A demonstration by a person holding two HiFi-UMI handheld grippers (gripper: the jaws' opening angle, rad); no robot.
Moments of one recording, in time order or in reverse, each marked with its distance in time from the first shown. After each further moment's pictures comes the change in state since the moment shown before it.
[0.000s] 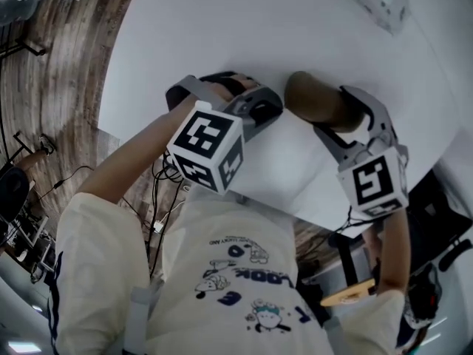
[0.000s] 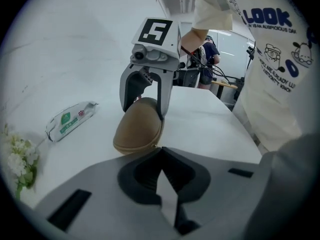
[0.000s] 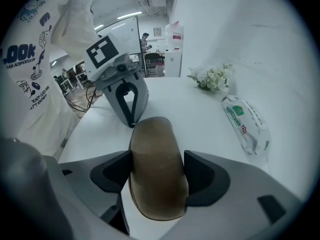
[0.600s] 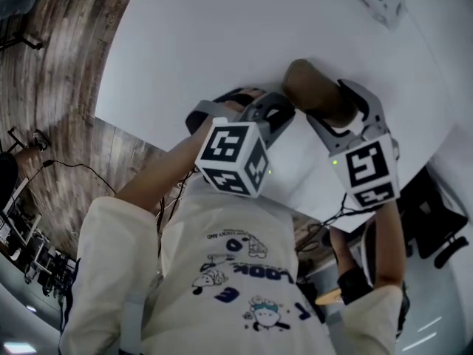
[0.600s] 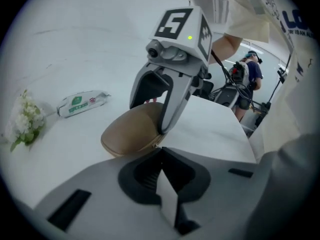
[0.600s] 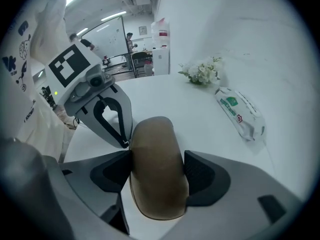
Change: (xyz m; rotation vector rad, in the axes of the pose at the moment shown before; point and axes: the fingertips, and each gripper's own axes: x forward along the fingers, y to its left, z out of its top) left arm 0.019 -0.013 0.019 -0.317 -0.055 0.132; right arm 0.008 0.002 0.006 0.185 -0.015 -0.069
